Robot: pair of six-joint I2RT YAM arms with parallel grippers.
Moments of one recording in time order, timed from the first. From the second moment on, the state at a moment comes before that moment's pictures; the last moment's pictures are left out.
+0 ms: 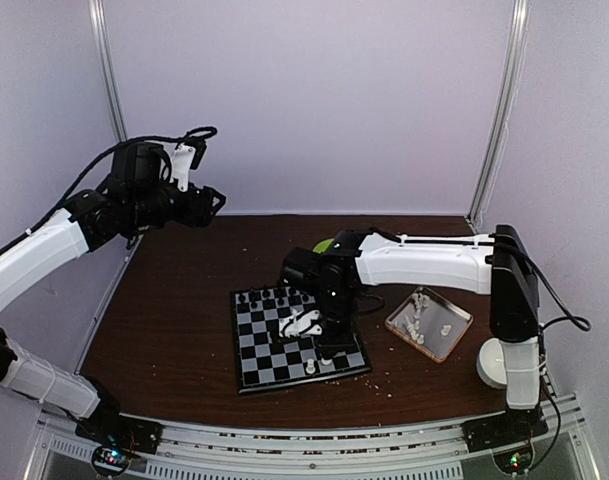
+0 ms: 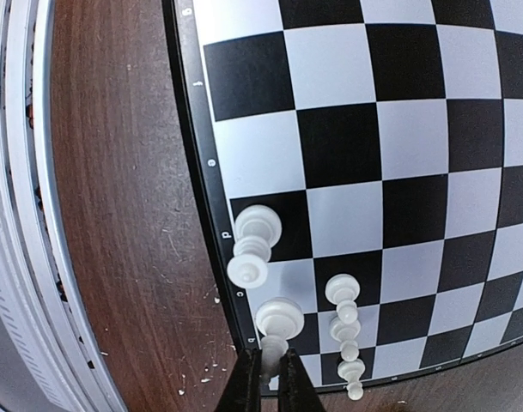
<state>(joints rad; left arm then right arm) -0.58 1.28 1.27 -0.38 -0.12 -0.04 1.05 2.08 1.76 -1.18 -0.12 -0.57</state>
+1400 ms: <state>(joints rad) -0.58 1.27 1.27 -0.38 -0.07 -0.05 1.05 2.12 1.76 -1.18 -0.12 -0.55</state>
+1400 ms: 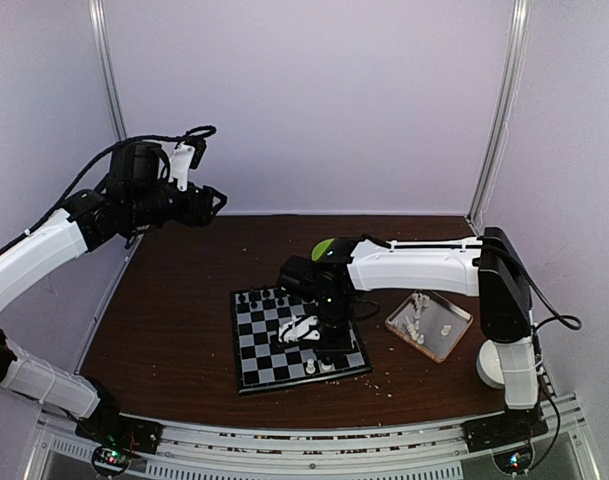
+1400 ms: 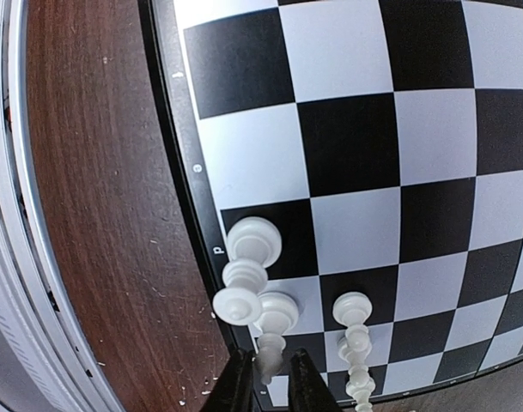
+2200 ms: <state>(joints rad) -0.58 1.32 1.27 -0.38 -0.02 -0.05 0.81 1.67 1.35 -1.10 -0.06 -0.56</state>
